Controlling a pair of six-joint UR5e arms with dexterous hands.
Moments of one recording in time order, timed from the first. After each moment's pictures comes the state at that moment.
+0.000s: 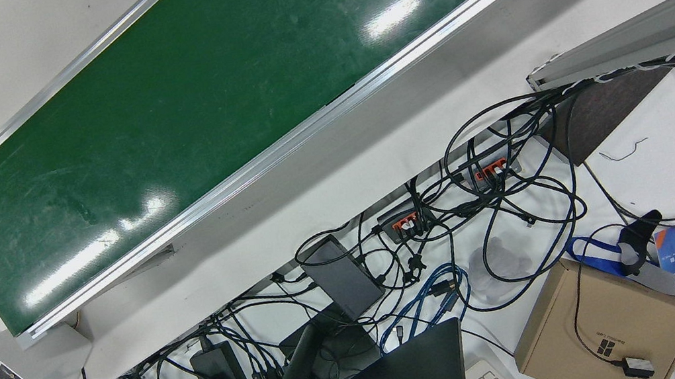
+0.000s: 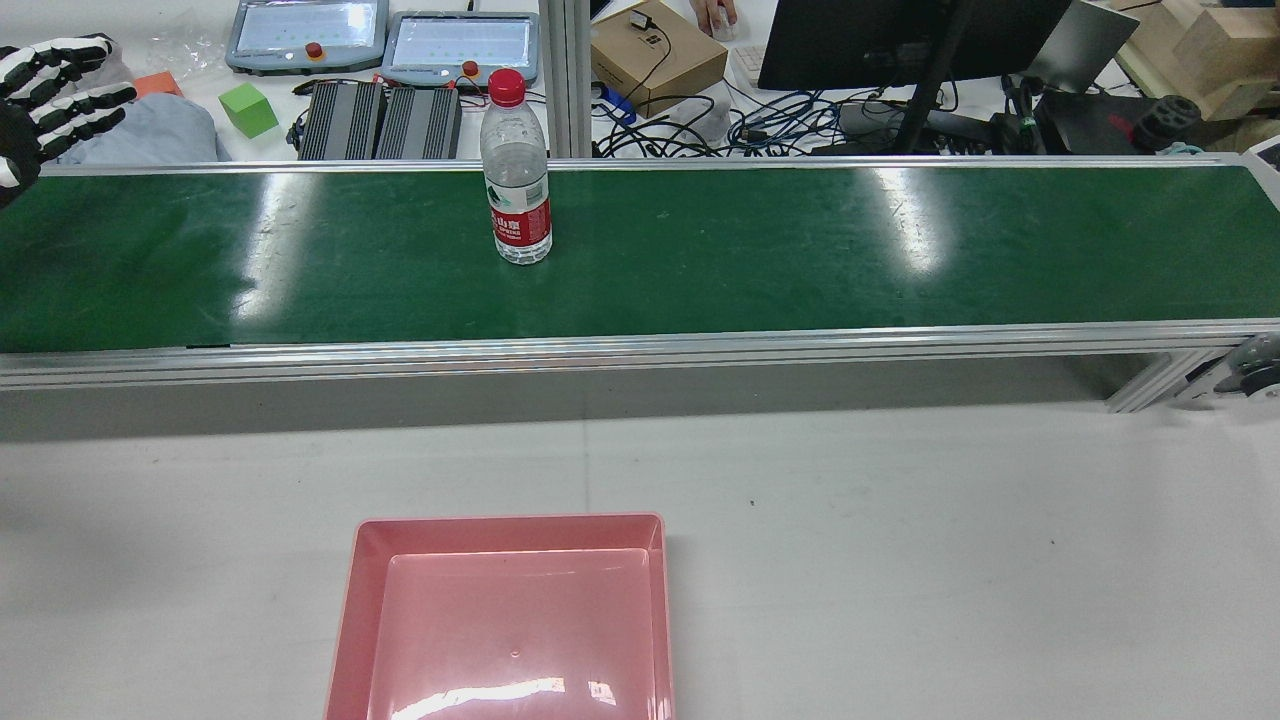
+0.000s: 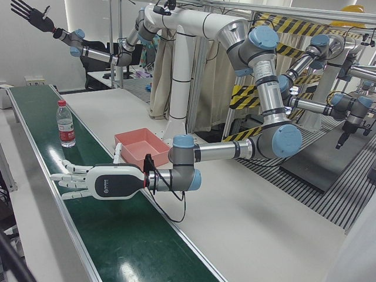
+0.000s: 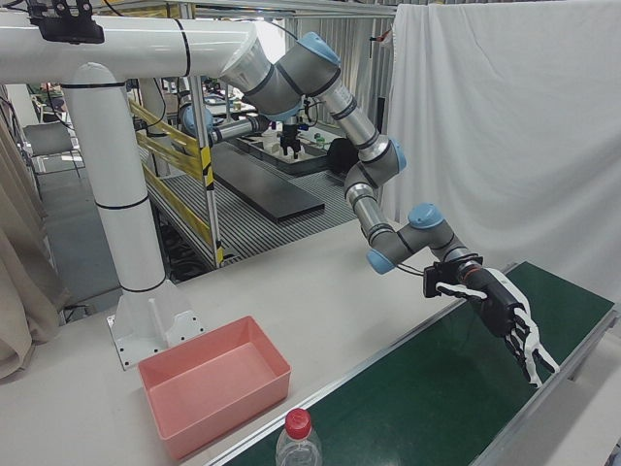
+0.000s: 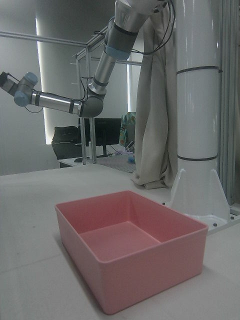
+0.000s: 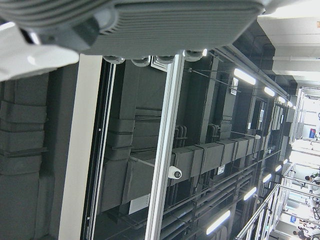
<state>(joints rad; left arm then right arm) -1.18 -1.80 -1.62 -0.10 1.52 0.24 1.96 -1.51 1.49 -2.61 -1.55 -0.04</state>
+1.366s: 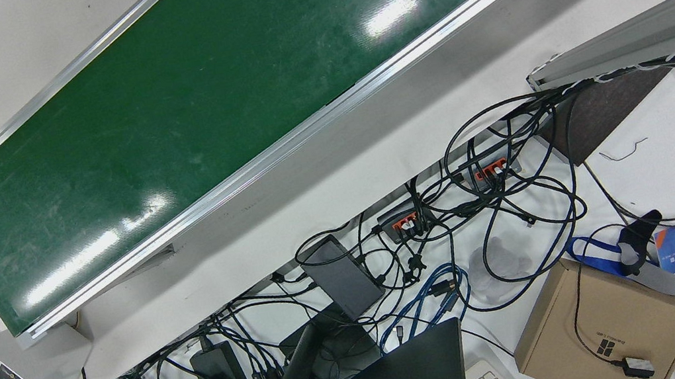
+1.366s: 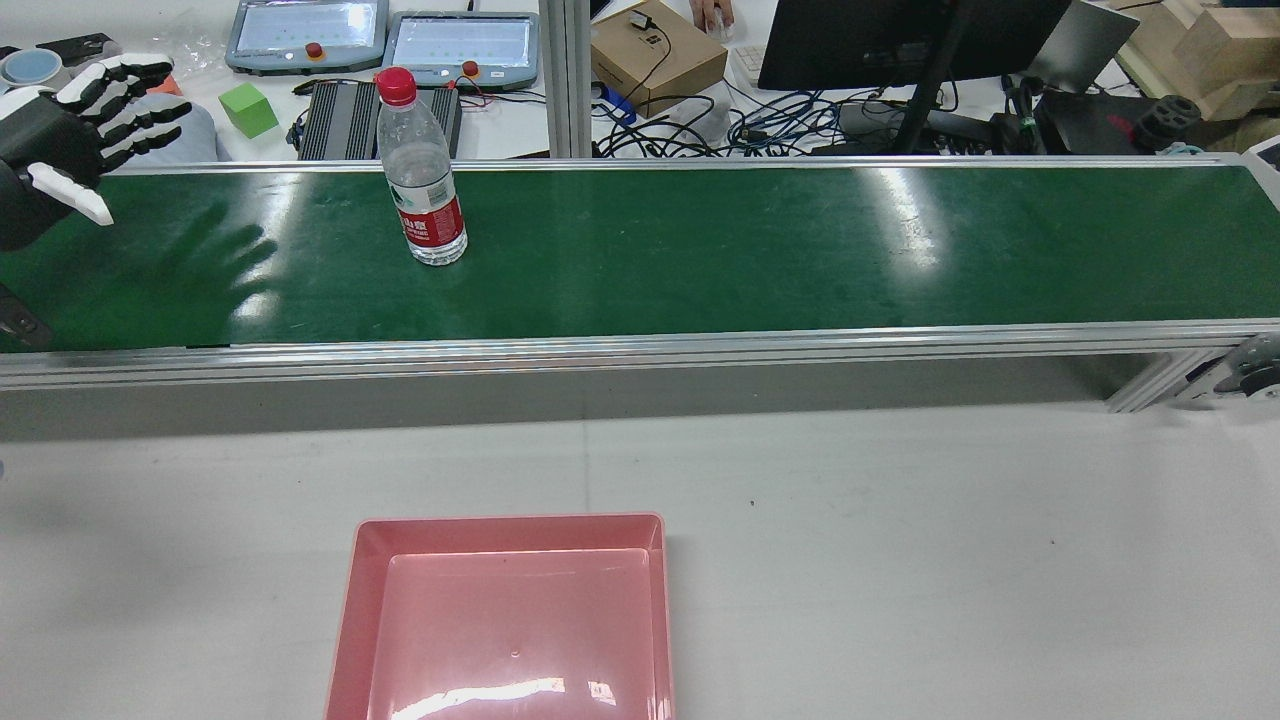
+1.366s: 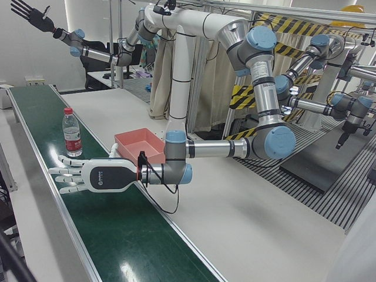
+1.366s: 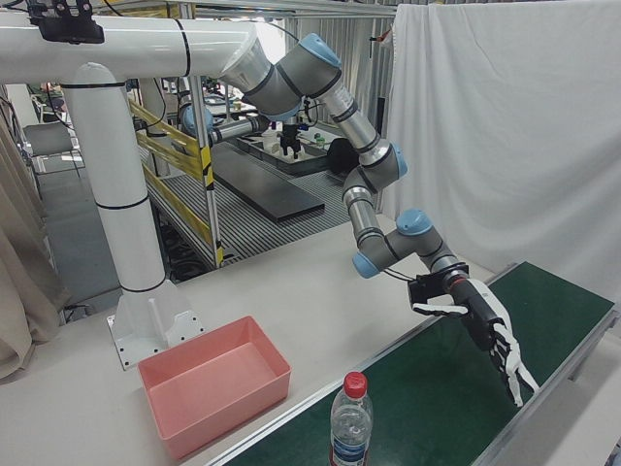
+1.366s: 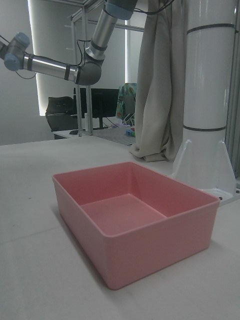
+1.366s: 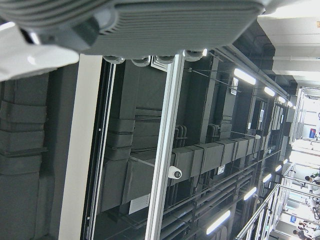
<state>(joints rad) -1.10 -1.83 -1.66 -0.03 1.48 0.37 1.96 -1.51 1.49 -2.61 -1.55 -0.04</state>
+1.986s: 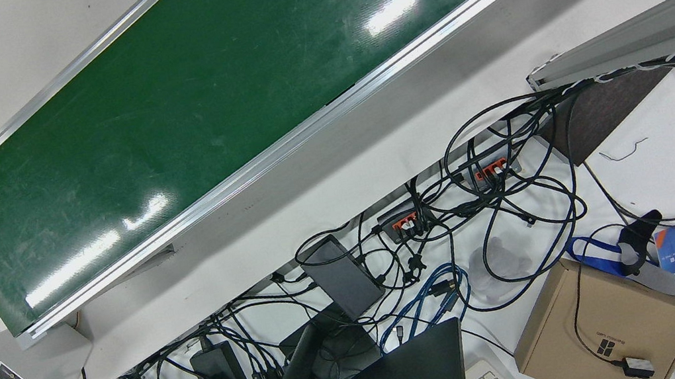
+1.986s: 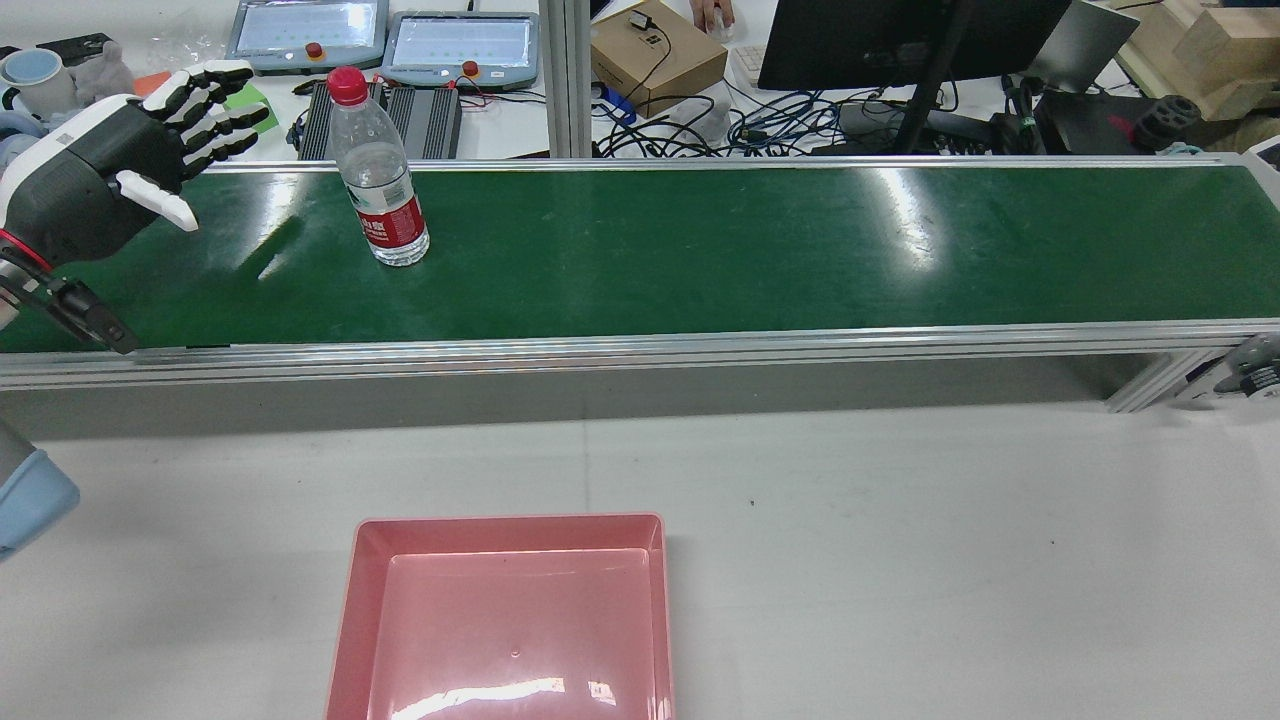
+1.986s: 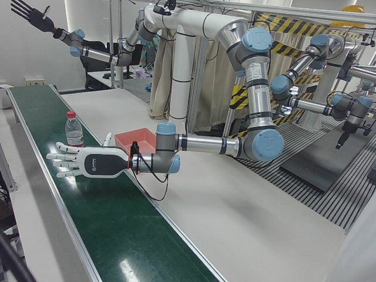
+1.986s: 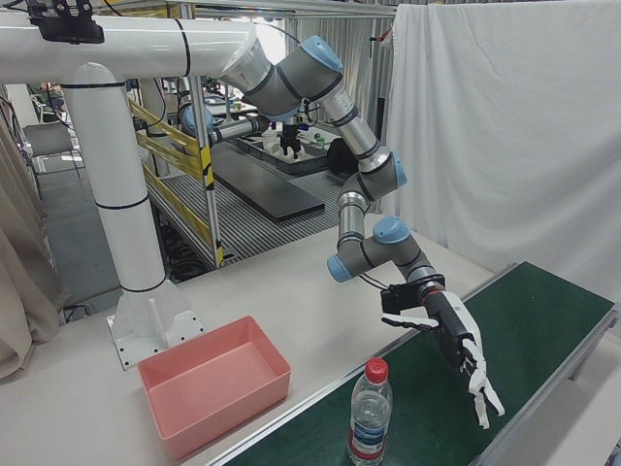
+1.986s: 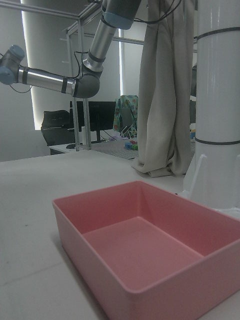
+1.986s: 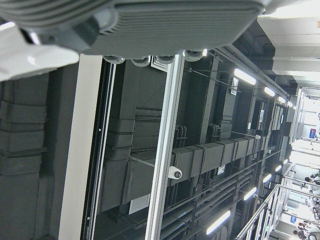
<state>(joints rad) -1.00 -1.89 -1.71 0.05 1.39 0.37 1.96 -1.51 1.49 -2.61 -1.55 -0.04</state>
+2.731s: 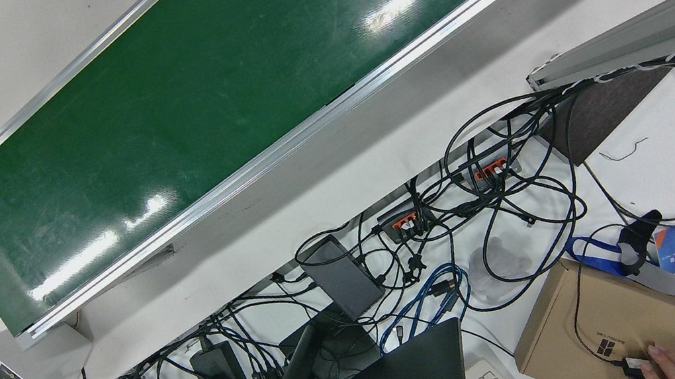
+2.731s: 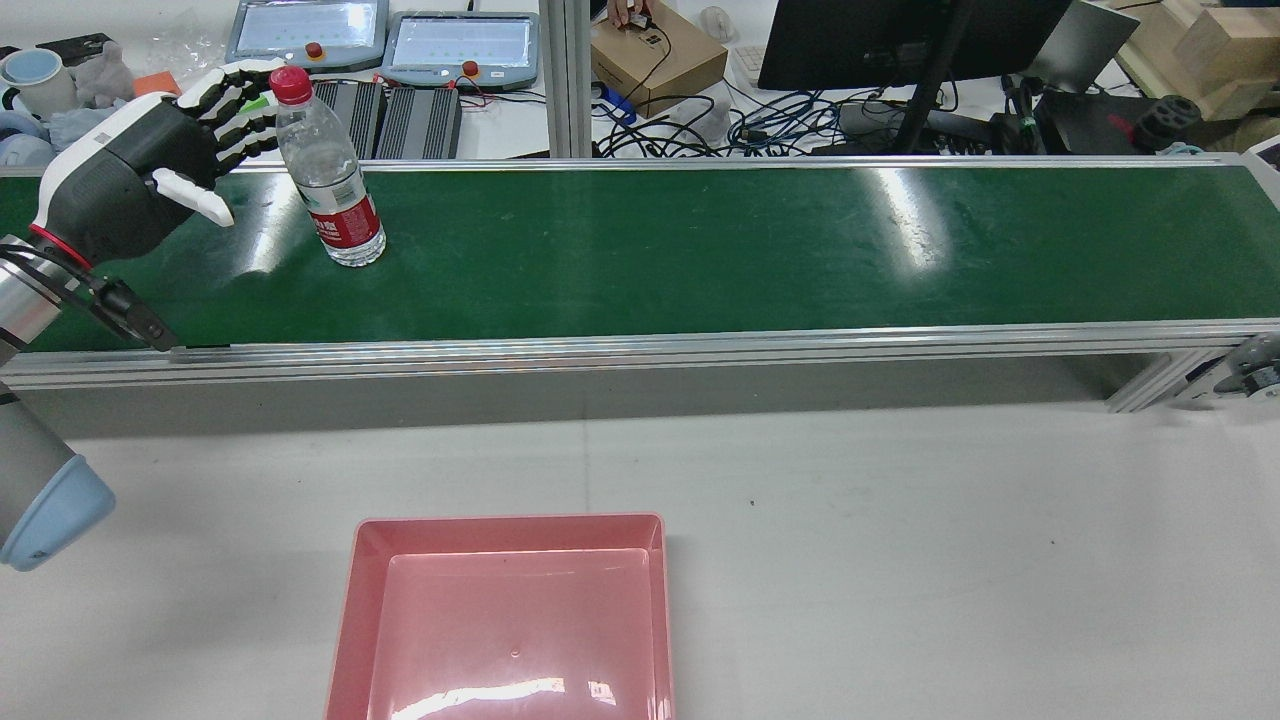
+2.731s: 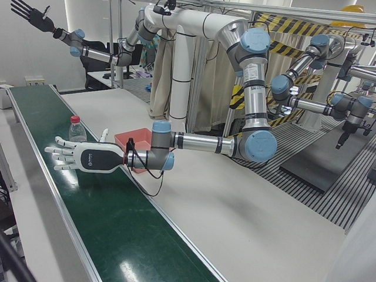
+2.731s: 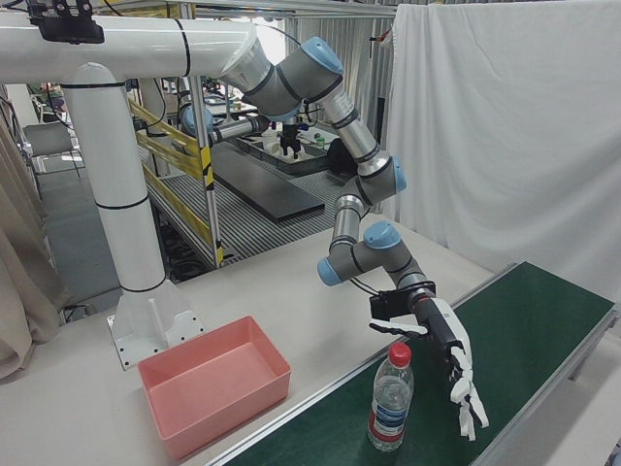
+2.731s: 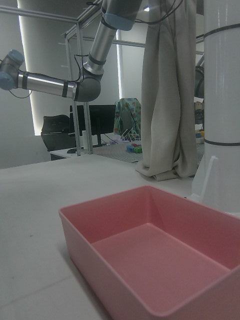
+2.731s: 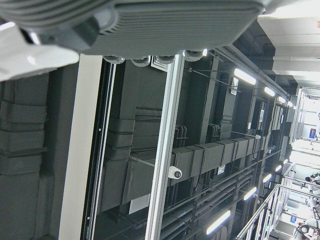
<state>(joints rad) -0.95 -1.93 -1.71 0.05 1.34 0.38 1.96 -1.51 1.49 -2.61 -1.55 -0.04</state>
